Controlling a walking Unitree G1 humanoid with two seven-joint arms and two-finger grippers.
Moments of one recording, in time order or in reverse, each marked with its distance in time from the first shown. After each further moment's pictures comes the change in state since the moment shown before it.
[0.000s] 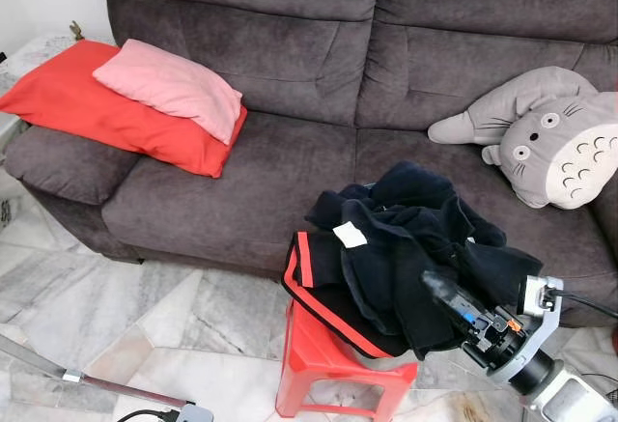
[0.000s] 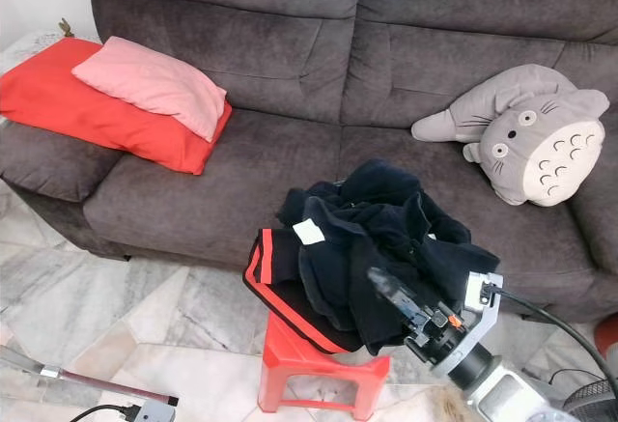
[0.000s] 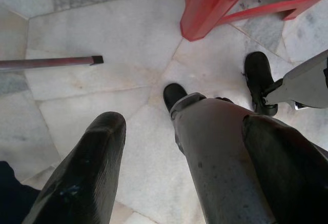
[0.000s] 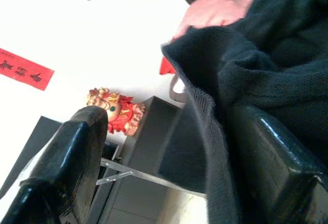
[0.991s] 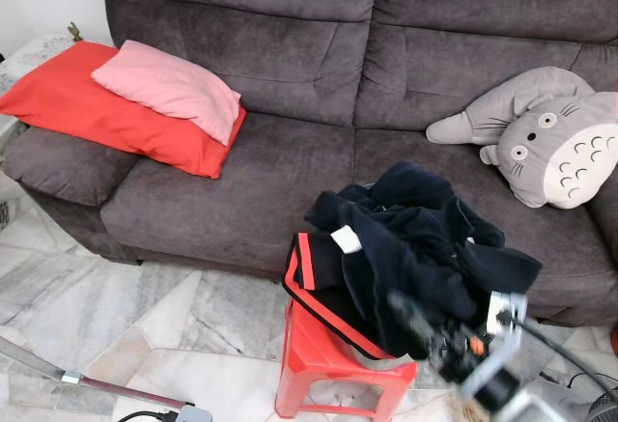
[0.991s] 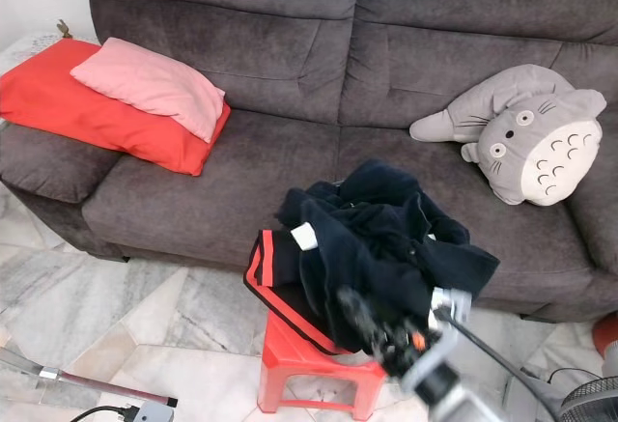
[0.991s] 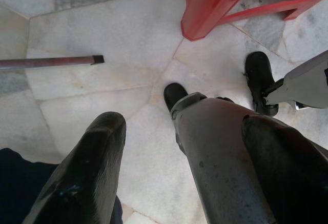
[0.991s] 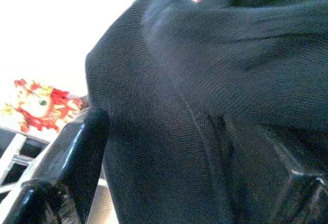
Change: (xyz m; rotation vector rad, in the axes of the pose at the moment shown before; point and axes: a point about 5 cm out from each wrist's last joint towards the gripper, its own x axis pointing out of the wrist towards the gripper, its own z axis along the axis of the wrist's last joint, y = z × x) left arm -0.001 0.000 -0.002 0.000 0.003 0.001; right arm 0.018 0.001 -0.026 -0.289 0.025 -0.250
